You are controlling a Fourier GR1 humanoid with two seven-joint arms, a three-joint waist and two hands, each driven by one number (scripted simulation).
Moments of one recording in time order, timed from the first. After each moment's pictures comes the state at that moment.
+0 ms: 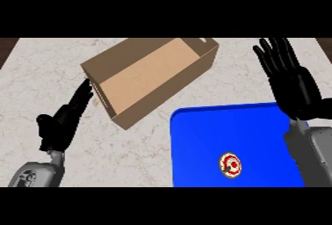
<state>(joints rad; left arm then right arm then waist) -0.14 0.29 -0.12 -1.51 0.06 0.07 0.11 -0.39 -0.35 0.06 -1.49 -0.47 0.10 -0.18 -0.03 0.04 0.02</state>
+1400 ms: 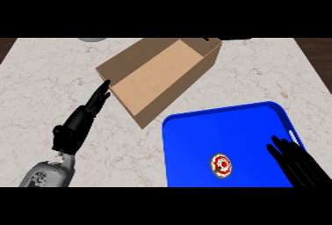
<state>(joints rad) -0.15 0.27 -0.21 -1.57 0.03 0.00 0.08 0.35 -0.86 0.43 -2.26 0.67 -0.17 0.33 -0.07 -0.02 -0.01</state>
